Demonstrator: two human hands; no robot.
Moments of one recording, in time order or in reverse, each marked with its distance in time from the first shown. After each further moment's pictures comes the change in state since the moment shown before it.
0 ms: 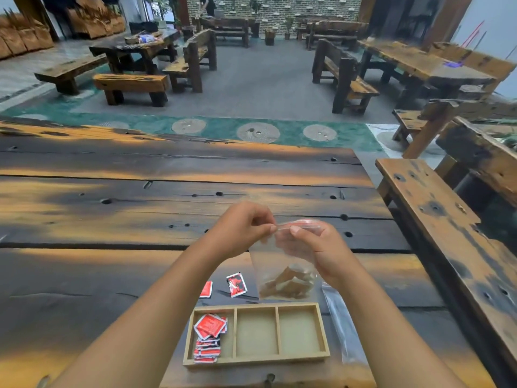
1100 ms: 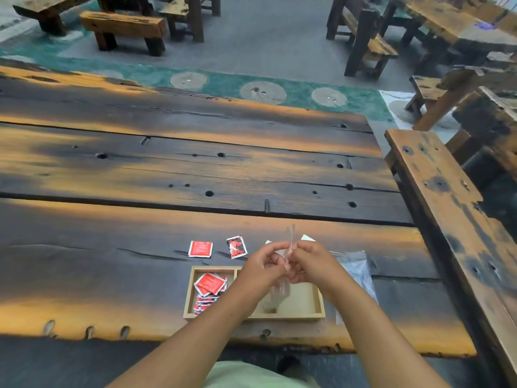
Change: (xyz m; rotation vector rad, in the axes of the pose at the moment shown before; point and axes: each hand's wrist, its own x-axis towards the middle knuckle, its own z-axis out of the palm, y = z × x) left_hand -0.075 -0.048 0.141 -0.900 0.024 -0.483; right_hand -0.032 0.072 0.011 -0.288 0.001 0.404
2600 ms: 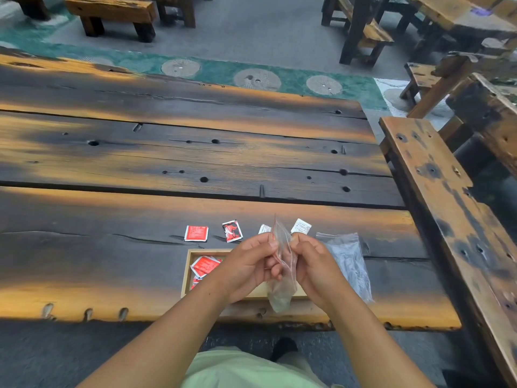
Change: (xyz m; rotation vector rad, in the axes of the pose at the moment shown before) left_hand -0.019 -0.003 -0.011 -0.385 -0.352 0.010; right_hand -0.043 0.023 0.018 0.565 -0.142 -0.206
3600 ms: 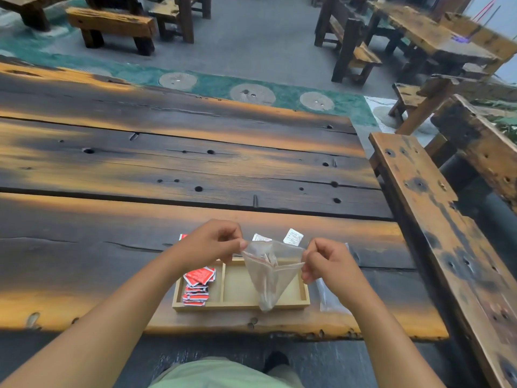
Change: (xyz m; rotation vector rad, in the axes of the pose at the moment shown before) left_hand -0.018 0.074 -0.039 1.006 0.111 0.033; right_hand -0.024 -0.045 -0.030 -0.738 0.218 -0.034
